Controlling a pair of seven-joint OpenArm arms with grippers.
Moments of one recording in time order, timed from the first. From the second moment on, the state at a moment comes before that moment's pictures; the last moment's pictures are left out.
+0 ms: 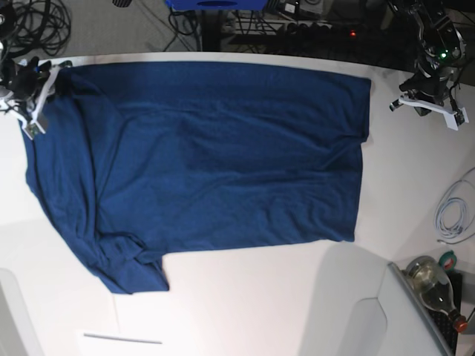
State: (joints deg) left arm 21.4 -5.1 -39.1 93.6 -15.3 -7.8 37.4; right arm -19.6 20.4 19.3 84.0 17.0 40.3 -53.5
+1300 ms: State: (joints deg) left arm 21.1 -5.1 -39.2 90.4 -15.1 -7.8 37.3; right arm -4.8 20.2 11.8 79.6 9.5 40.4 -56.5
